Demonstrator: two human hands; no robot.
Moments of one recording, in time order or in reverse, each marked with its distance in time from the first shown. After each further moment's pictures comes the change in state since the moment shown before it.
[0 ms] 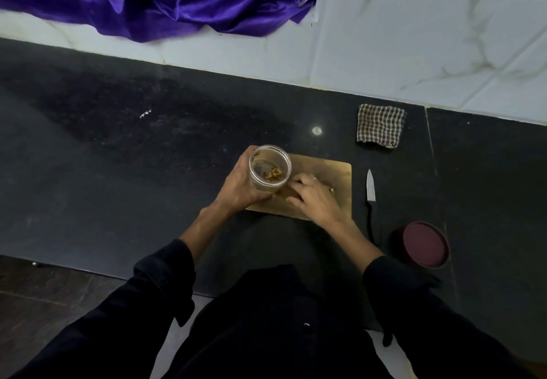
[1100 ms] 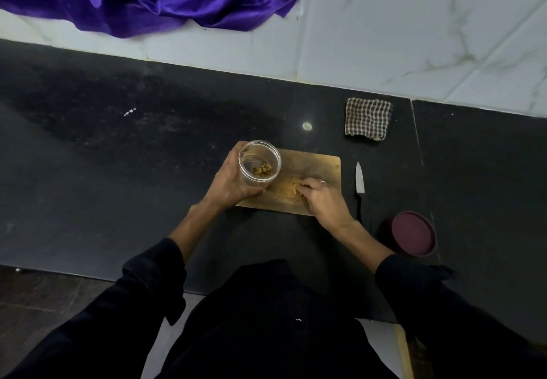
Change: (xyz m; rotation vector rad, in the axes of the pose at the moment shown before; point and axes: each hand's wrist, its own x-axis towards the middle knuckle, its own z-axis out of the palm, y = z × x) left_hand 0.003 -0.006 -0.001 0.025 -0.016 -0.010; right_hand -0.036 0.018 -0.009 -0.158 0.053 -0.009
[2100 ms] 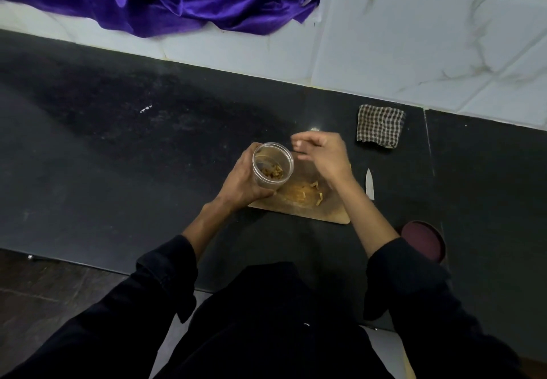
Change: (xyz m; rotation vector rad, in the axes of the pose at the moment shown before) left_hand -0.002 0.007 0.001 0.006 0.040 0.012; right_hand 0.071 -0.029 -0.072 1.093 0.260 0.368
